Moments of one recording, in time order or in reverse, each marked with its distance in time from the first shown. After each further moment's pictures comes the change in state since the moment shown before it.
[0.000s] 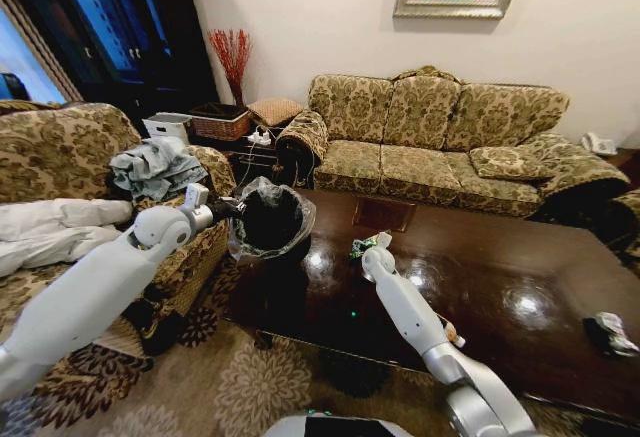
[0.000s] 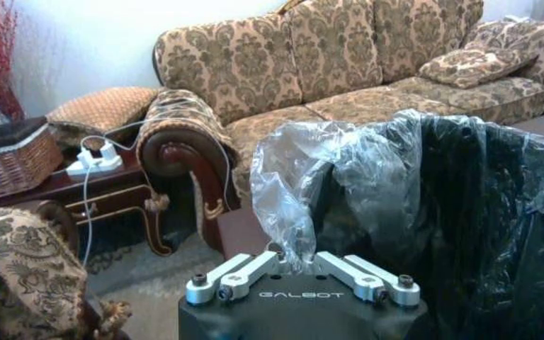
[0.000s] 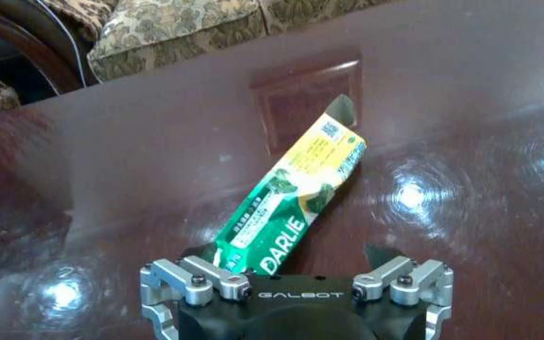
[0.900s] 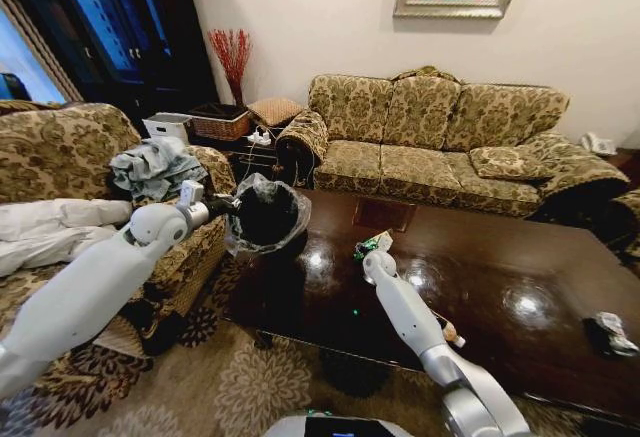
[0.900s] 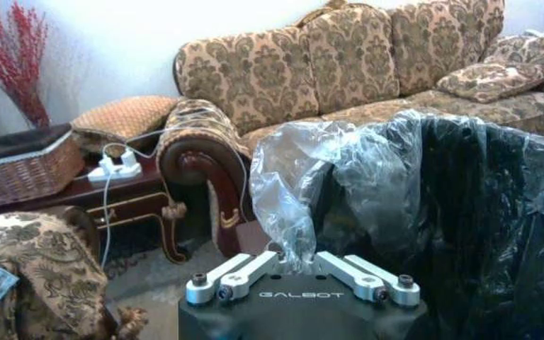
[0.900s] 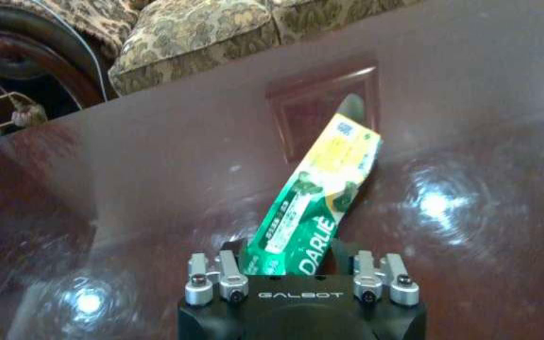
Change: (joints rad) left arm -0.025 0.007 -0.019 0.047 -0.016 -0.029 0.012; right arm -0.025 -0.015 0.038 0.013 -0.022 0.022 -0.089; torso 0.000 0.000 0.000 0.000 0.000
